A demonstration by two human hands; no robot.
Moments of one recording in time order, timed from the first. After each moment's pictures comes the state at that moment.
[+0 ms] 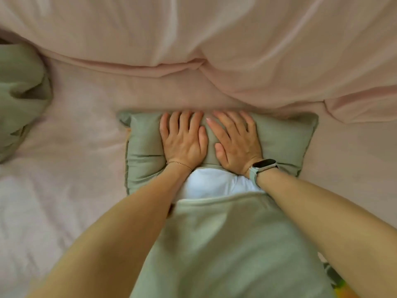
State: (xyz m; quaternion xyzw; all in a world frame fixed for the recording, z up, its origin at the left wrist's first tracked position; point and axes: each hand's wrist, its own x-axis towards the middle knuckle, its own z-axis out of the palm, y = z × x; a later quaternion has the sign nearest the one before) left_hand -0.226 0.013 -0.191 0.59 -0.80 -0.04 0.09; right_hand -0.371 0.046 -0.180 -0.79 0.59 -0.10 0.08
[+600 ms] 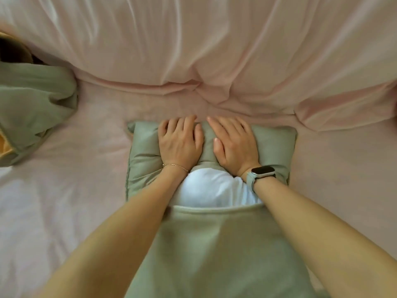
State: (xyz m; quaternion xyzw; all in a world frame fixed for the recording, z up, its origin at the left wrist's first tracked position) left_hand -0.225 0.011 -0.148 0.60 -0.78 -0.04 0.19; right_hand -0.364 0.049 -0.132 -0.75 0.64 -0.15 0.08
